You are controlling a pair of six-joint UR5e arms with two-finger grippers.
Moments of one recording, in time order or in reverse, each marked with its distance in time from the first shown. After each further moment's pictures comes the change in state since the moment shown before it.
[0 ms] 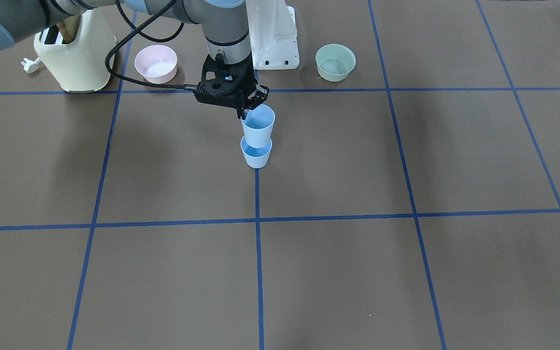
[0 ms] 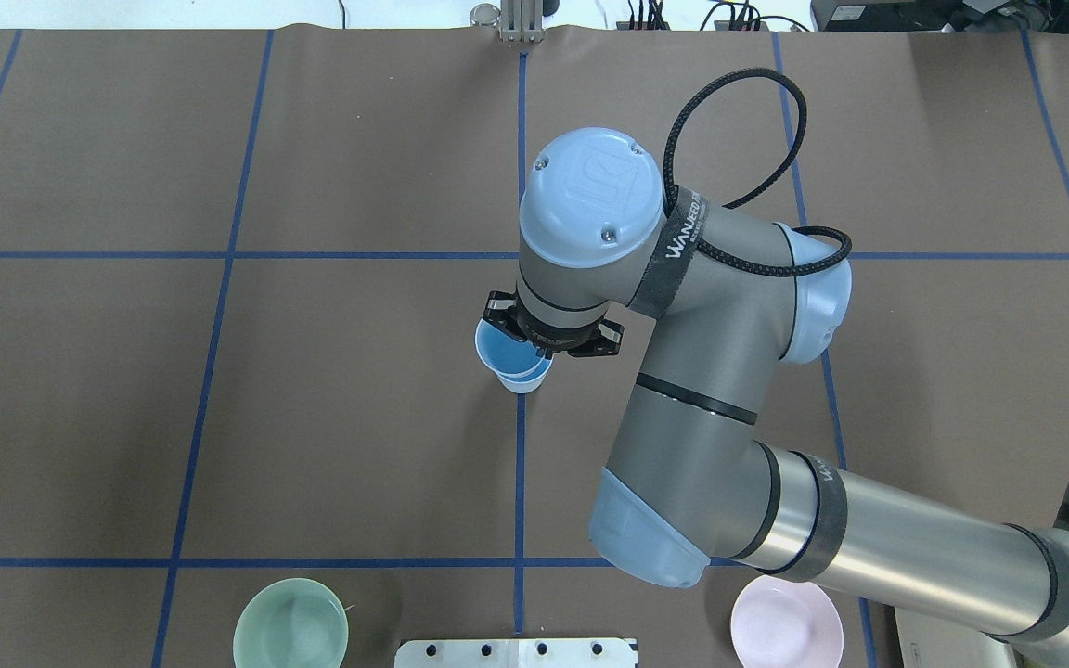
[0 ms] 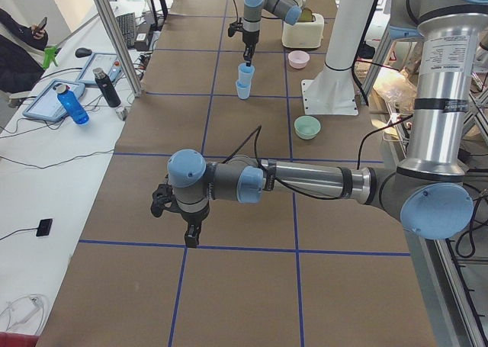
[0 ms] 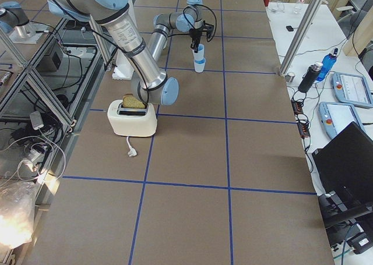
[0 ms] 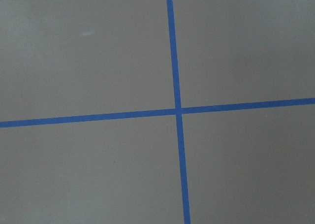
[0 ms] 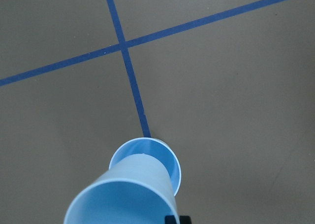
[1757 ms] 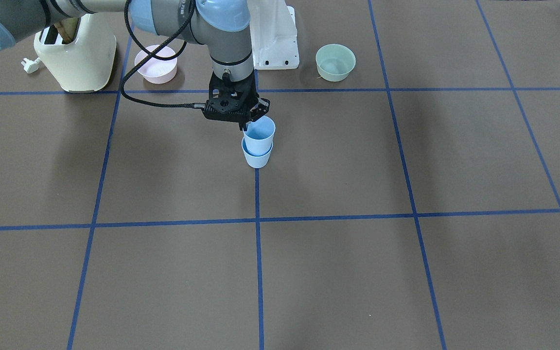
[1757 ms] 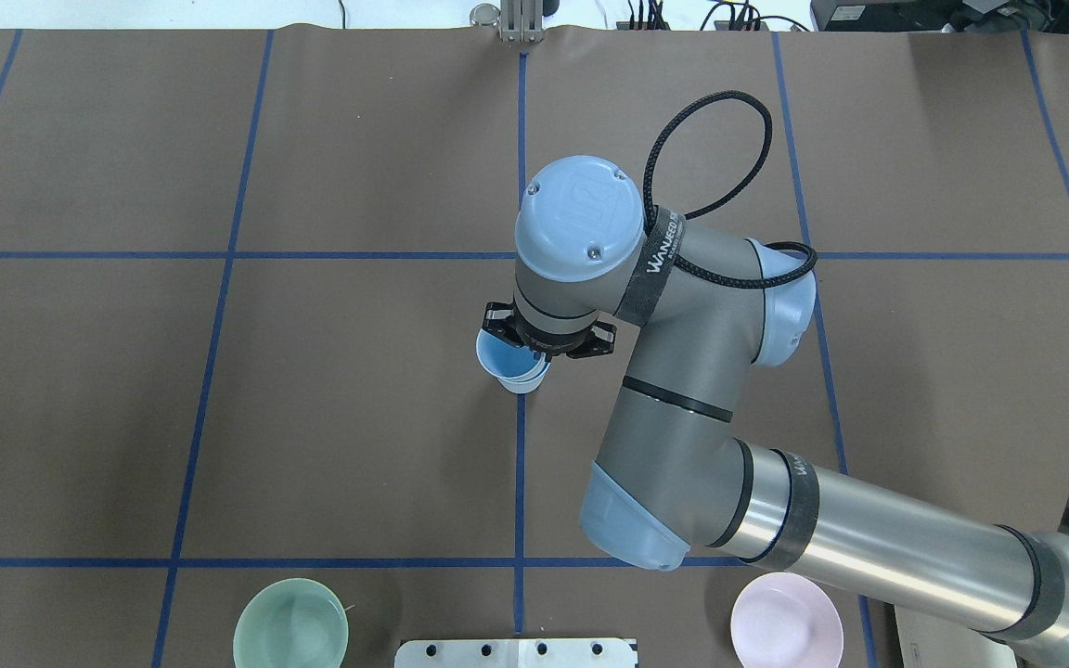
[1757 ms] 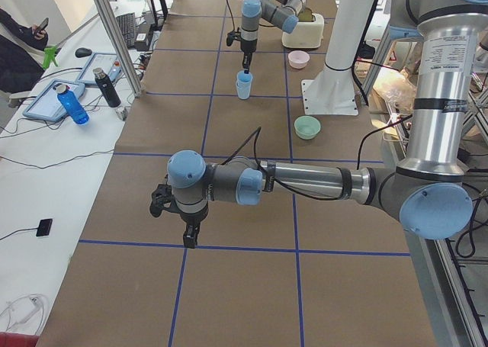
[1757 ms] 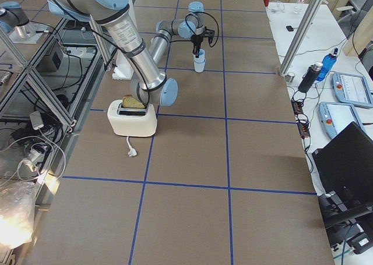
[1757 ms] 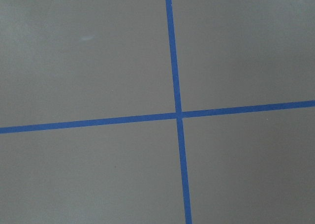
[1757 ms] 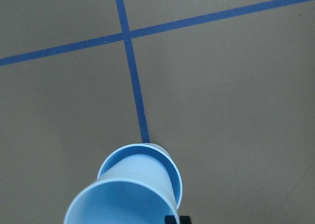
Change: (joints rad) left arm 0.003 -0.002 0.012 -0.029 0.002 -0.004; right arm -0.004 -0.012 -0.085 0.096 -0.005 -0.079
